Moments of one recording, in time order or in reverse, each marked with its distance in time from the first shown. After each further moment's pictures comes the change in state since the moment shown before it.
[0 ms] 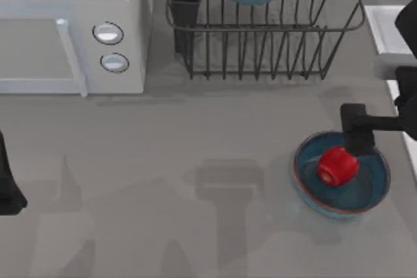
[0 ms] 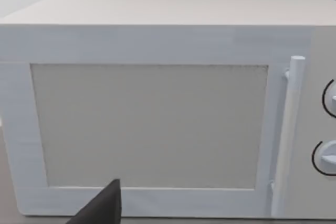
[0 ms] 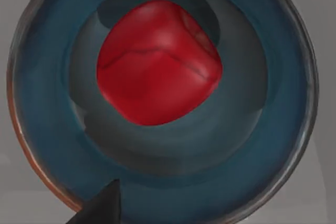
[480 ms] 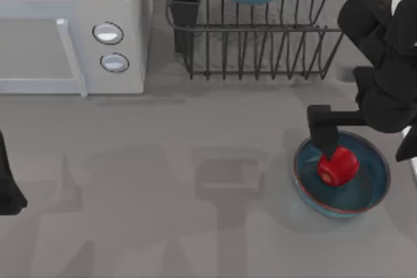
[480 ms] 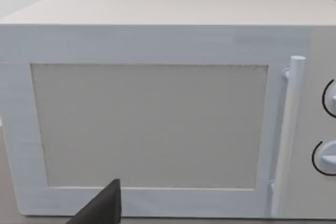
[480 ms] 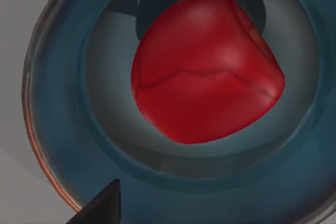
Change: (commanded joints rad) left arm 0.000 0.000 0.000 0.000 0.000 0.000; right arm 0.065 0.267 0.225 -0.162 0.012 0.065
